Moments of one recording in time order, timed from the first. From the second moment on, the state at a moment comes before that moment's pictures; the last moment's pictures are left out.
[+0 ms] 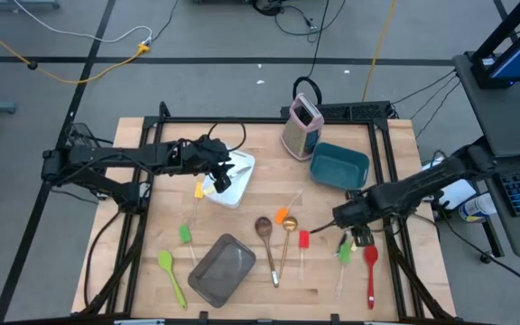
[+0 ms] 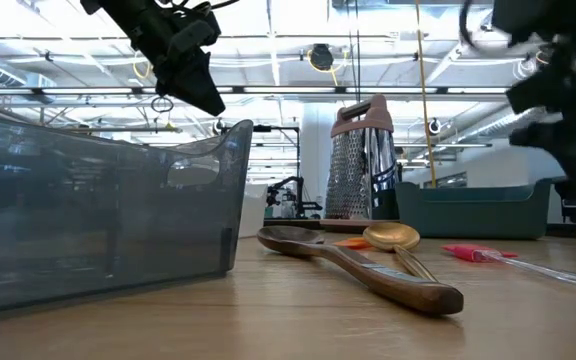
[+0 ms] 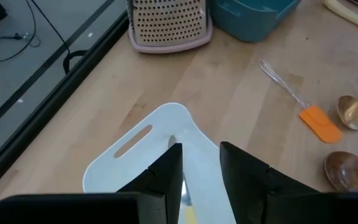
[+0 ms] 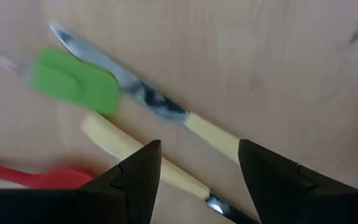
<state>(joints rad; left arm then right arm) 0.16 1.26 0.95 -0.44 -0.24 -0.18 0.32 1.20 0.67 -0.96 -0.08 0.27</state>
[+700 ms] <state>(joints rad) 0.16 1.26 0.95 -0.44 -0.23 -0.18 0.32 1.52 0.67 -0.94 0.04 0.25</state>
